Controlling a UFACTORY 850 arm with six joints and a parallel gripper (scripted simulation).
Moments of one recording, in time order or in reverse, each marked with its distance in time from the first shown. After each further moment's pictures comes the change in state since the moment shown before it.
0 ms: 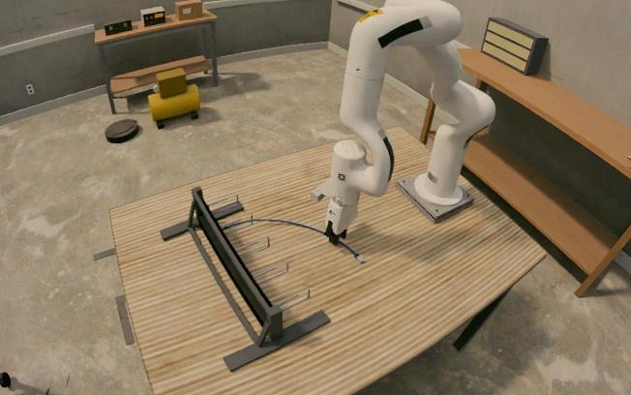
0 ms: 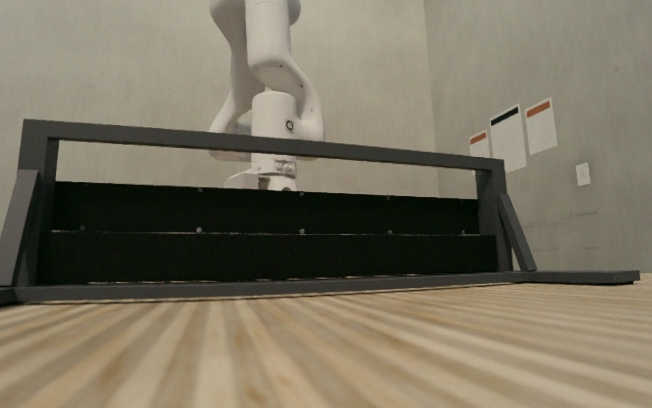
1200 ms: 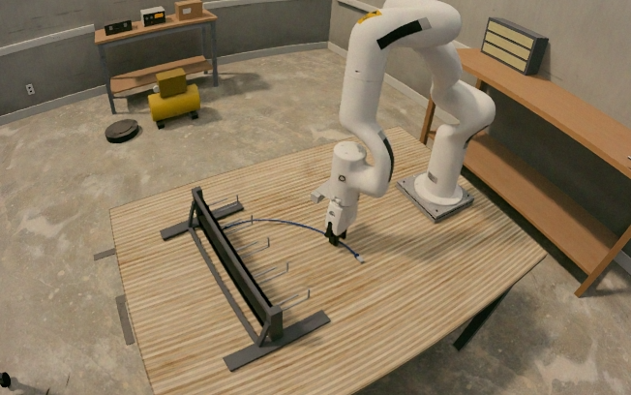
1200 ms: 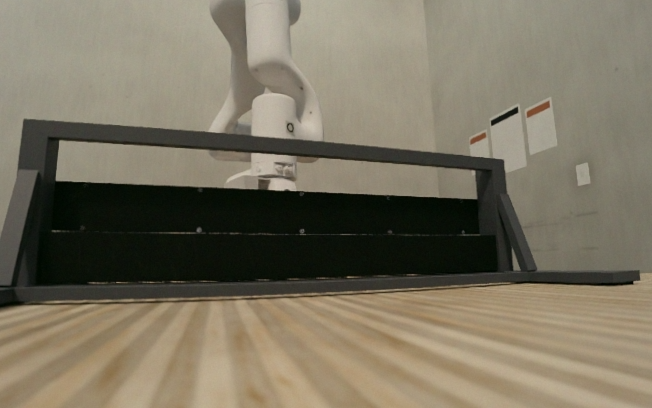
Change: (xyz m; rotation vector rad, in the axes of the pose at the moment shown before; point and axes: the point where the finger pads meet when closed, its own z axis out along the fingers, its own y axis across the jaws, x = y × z) arm 0.000 0.000 0.004 0.000 0.000 0.000
